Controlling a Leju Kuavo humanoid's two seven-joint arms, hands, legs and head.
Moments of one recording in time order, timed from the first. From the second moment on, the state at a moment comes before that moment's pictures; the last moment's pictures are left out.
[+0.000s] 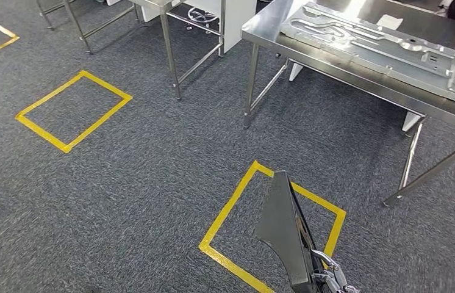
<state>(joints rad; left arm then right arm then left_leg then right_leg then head) -0.04 0.06 -0.37 -0.16 0.36 0.28 -0.40 0.53 0.14 0.22 -1.85 0.60 -0.59 -0.66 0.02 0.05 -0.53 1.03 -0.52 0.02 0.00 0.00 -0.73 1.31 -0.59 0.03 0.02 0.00</state>
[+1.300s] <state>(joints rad) -0.04 0.01 -0.41 -0.16 0.33 0.23 -0.37 0.57 0.15 0.24 -1.87 0.75 -0.68 -0.44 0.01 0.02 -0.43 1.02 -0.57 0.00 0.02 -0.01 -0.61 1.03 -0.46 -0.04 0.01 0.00</state>
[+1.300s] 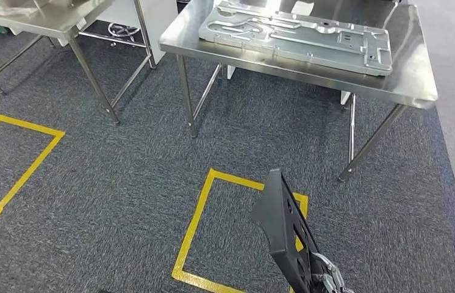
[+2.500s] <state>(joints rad) -0.09 0.00 -0.54 -0.16 0.23 0.17 -0.30 0.04 0.17 0.16 -1.81 1.56 -0.69 -0.11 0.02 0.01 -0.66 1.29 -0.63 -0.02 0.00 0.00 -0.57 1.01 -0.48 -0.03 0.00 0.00</state>
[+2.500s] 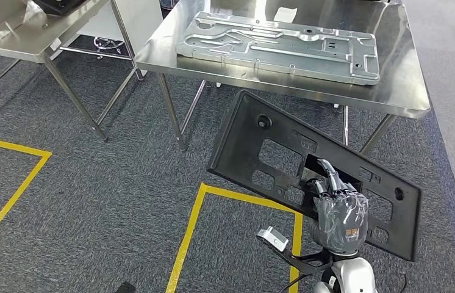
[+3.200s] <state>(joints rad) -0.11 0.00 -0.65 -0.16 0.33 0.16 -0.29 -0.17 -0.09 0.12 -1.68 1.57 -0.58 -0.05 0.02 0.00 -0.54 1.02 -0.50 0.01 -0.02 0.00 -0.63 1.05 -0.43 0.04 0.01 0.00</state>
